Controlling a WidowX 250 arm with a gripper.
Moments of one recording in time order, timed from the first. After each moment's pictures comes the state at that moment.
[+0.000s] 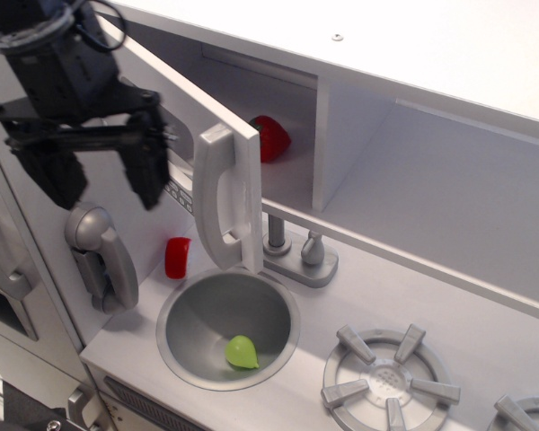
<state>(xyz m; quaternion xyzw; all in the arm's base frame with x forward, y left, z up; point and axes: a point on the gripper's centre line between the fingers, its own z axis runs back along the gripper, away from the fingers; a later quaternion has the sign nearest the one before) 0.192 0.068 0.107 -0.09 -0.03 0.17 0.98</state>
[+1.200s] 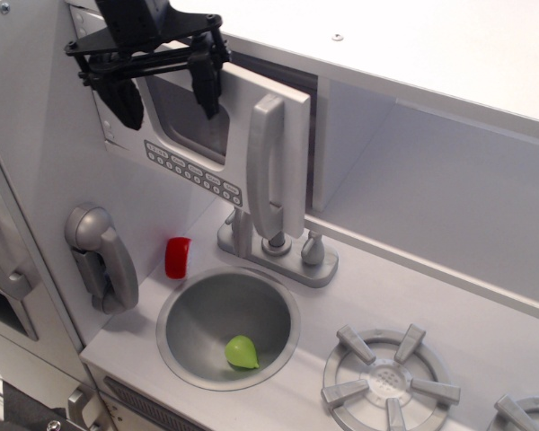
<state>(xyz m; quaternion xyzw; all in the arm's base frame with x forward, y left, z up) 0.277 0.063 0.111 -0.08 -0.10 0.25 0.96</state>
